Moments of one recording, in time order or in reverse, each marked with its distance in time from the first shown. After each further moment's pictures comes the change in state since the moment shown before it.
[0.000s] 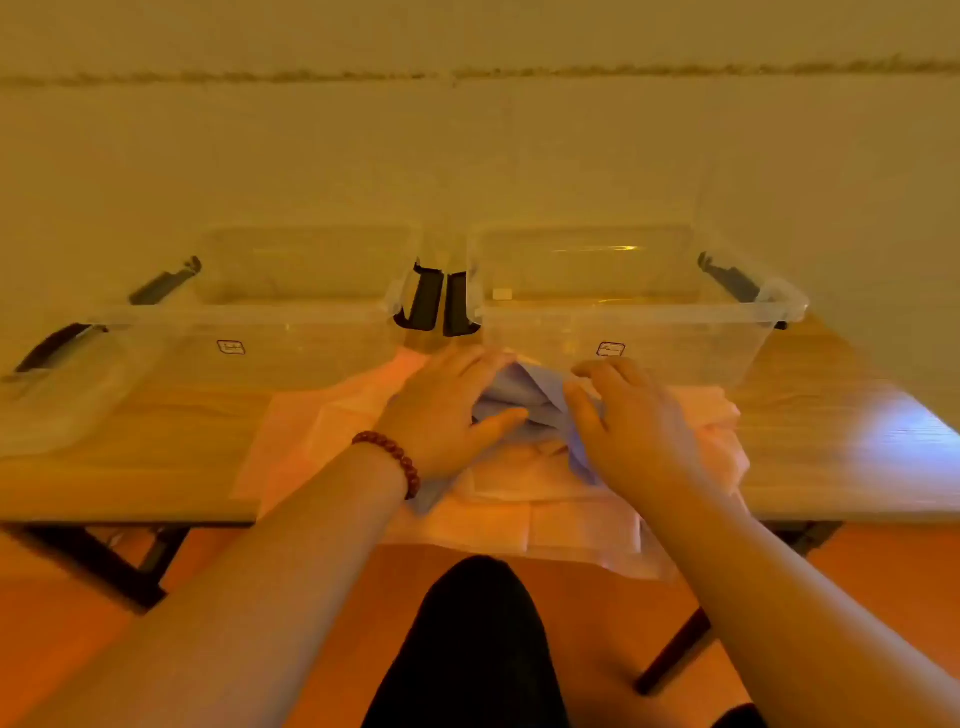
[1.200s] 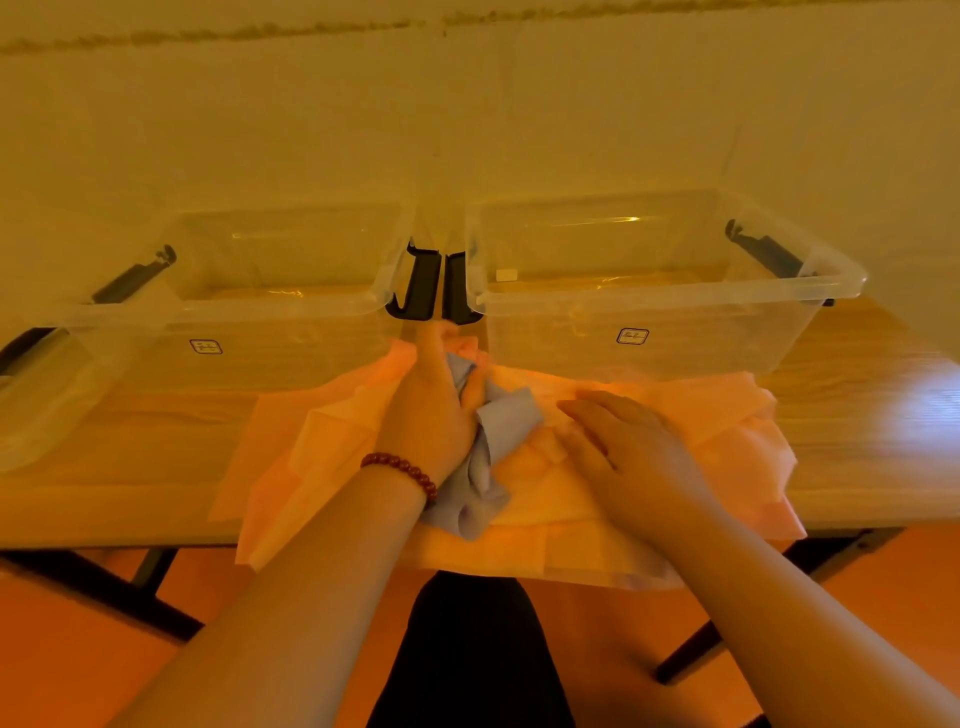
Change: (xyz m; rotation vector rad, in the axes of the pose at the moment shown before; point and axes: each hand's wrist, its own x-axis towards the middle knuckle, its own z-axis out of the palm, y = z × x) left_hand 0.013 -0.011 0.027 -0.326 0.305 -0.355; right_hand -0.006 0.020 0.043 -0.002 -0.242 0.041
